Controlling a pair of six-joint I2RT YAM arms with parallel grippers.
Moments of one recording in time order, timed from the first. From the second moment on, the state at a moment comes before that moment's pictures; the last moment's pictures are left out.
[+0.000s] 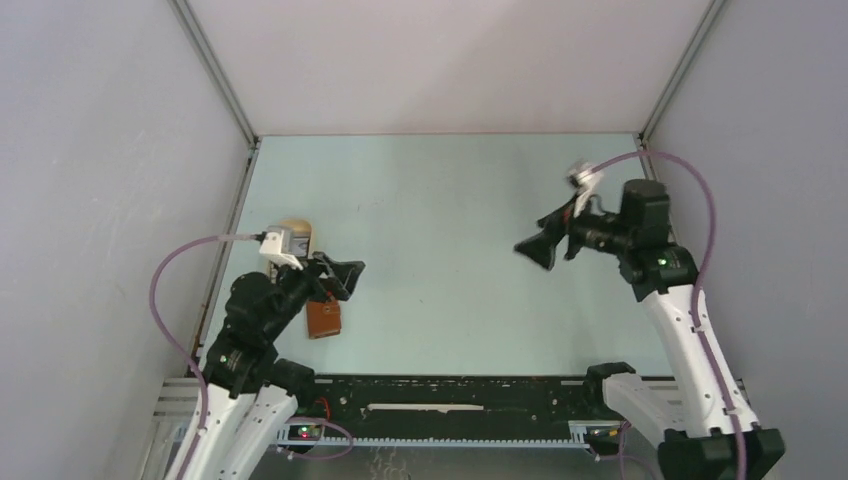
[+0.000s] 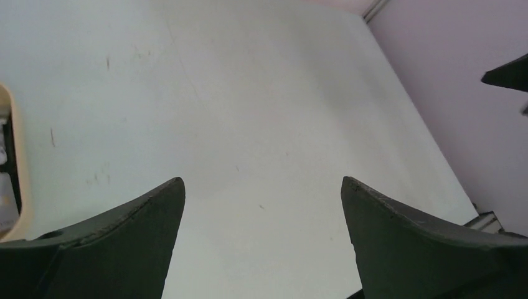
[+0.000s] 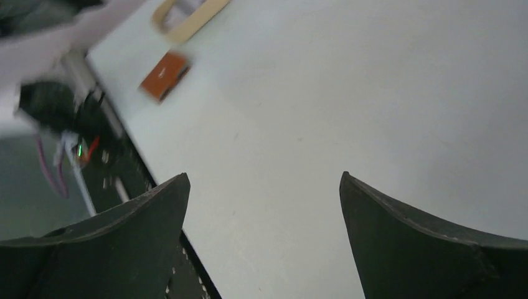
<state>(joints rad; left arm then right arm) -0.27 0.32 0.60 -0.41 0.19 -0.44 0.00 0.94 1.02 -0.50 -0.83 0.04</state>
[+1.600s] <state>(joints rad) -0.41 1.03 0.40 -0.49 -0.57 -0.91 0.41 1.14 0.98 -0.68 -0.71 -0.41</state>
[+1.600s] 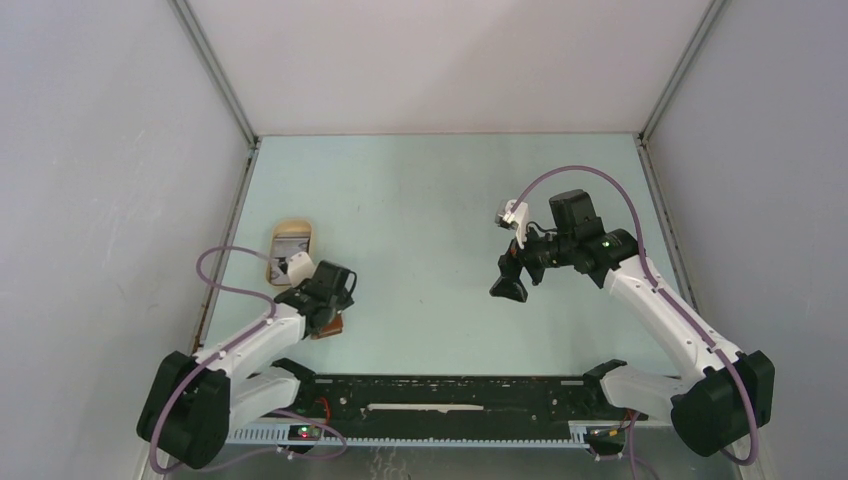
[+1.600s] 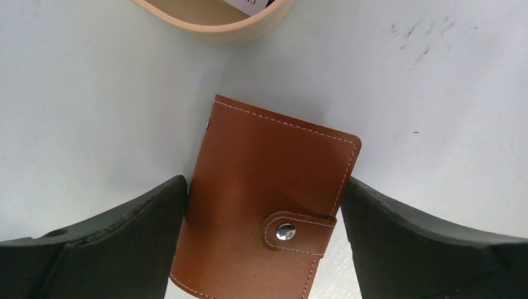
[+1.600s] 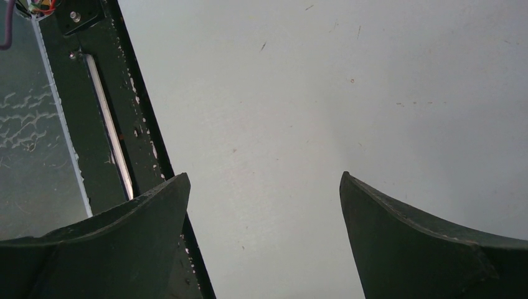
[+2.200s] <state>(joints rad) -0.55 1.11 0.45 -0.32 -0.33 -0.88 0.41 1.15 0.98 -0.69 -0.76 -0.41</state>
